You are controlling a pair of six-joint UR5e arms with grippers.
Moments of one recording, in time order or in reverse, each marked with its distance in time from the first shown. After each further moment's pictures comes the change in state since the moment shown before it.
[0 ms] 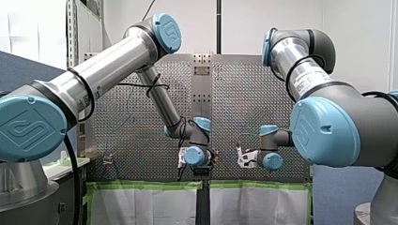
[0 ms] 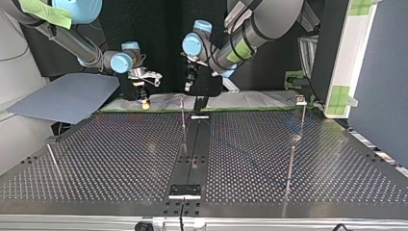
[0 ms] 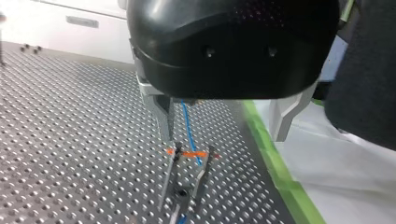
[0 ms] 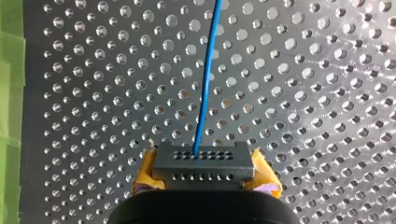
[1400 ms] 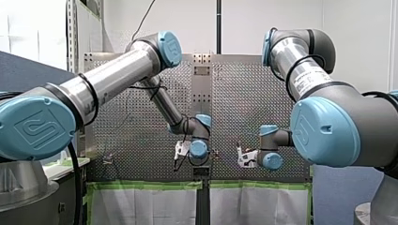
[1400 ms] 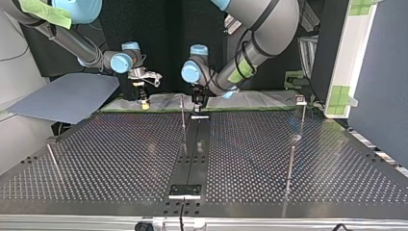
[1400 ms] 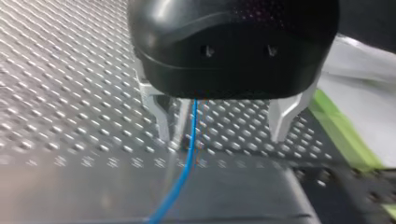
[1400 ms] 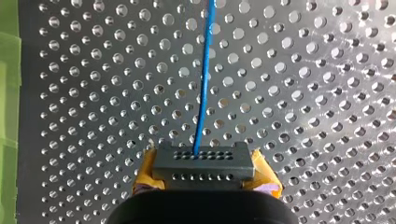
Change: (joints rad) left arm 0.085 -0.084 0.250 -0.183 -0.134 0.065; right arm 0.002 -0.001 0.000 -0.004 0.002 0.002
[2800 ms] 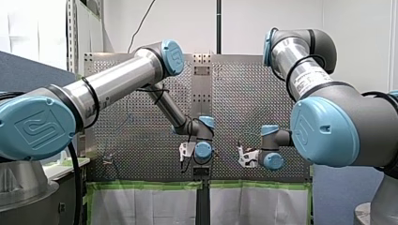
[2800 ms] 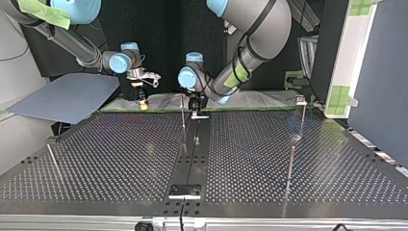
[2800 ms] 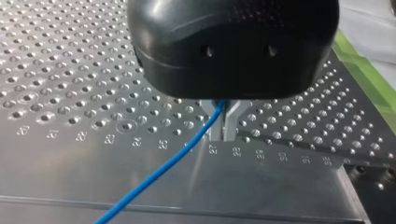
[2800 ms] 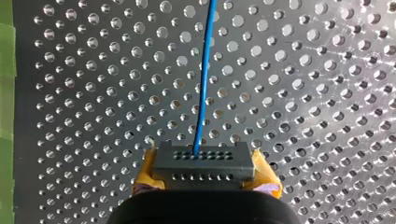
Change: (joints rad) left arm 0.001 -0.079 0.141 0.003 -0.028 -0.101; right arm -0.010 0.000 0.000 -0.005 0.003 0.003
